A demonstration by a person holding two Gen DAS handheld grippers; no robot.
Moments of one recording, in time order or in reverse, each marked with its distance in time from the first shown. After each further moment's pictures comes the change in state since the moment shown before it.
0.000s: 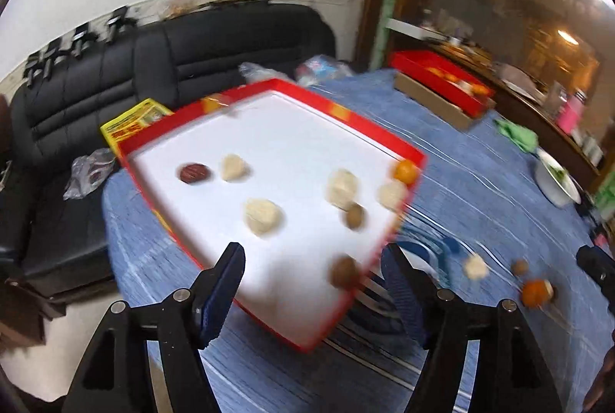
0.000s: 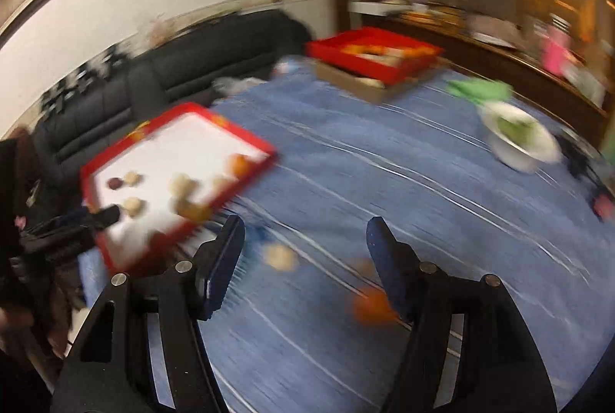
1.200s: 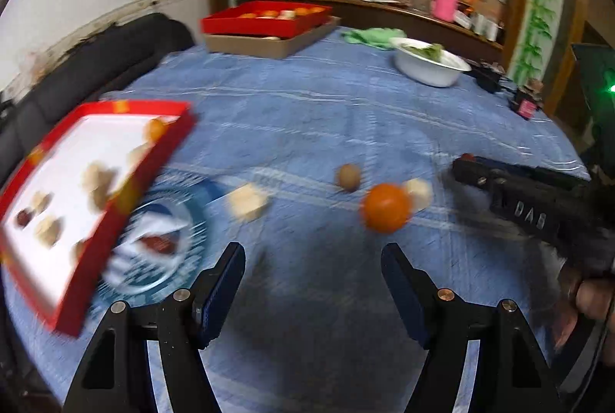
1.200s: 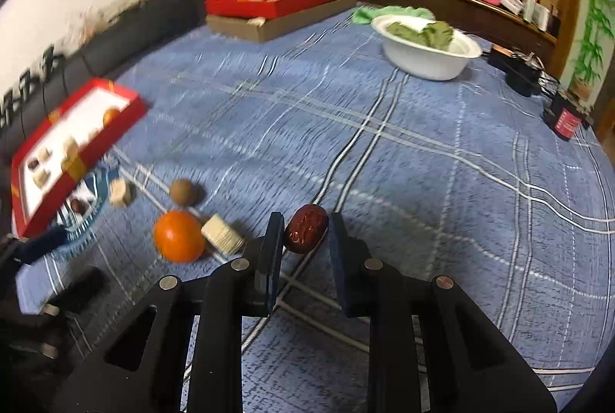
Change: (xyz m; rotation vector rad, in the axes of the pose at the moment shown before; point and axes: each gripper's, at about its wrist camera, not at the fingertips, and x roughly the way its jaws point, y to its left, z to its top) left arm 0.026 -0.181 -0.054 0.393 0.100 -0.262; right arm 0.033 -0.107 -0.048 0.107 0.106 -0.128
